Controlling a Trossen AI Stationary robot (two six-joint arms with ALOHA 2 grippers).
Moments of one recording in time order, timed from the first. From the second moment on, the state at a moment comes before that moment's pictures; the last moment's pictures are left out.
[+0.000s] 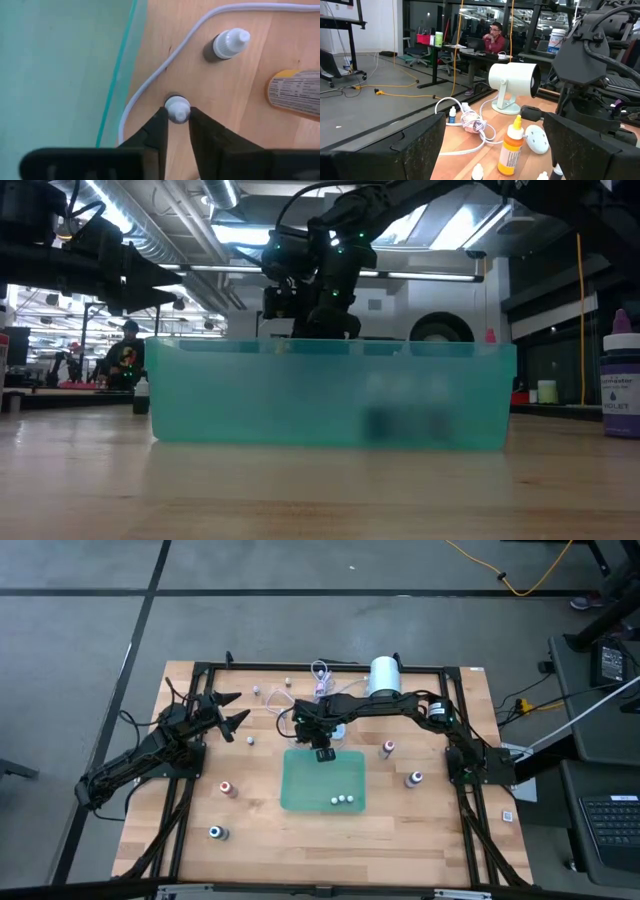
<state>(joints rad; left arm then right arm) 0.62 0.00 0.01 0.03 0.07 -0.16 -0.16 2.25 1.82 -0.82 -0.13 -0.39</state>
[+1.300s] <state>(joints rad) 0.62 0.00 0.01 0.03 0.07 -0.16 -0.03 2.01 1.82 -0.88 0.01 -0.29</state>
